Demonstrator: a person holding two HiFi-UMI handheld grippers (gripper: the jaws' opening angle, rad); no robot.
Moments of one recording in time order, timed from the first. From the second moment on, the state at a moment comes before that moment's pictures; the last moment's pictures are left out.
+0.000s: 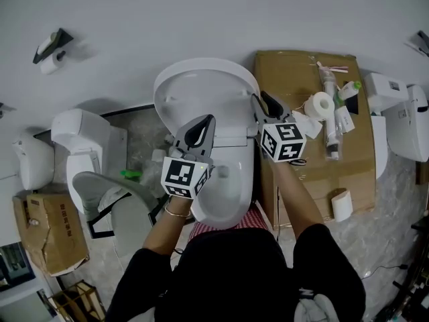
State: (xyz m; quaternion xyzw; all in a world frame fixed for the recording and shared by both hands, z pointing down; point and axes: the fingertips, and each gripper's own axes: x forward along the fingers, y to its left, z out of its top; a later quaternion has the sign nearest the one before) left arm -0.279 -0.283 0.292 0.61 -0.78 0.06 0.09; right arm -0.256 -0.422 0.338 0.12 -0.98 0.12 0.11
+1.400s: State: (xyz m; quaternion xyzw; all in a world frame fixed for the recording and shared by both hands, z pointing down) left arm -0.293 -0.275 0.297 0.61 -0.78 0.05 0.10; right arm -0.279 -0.432 0.353 0.14 -0.97 0.10 0.15
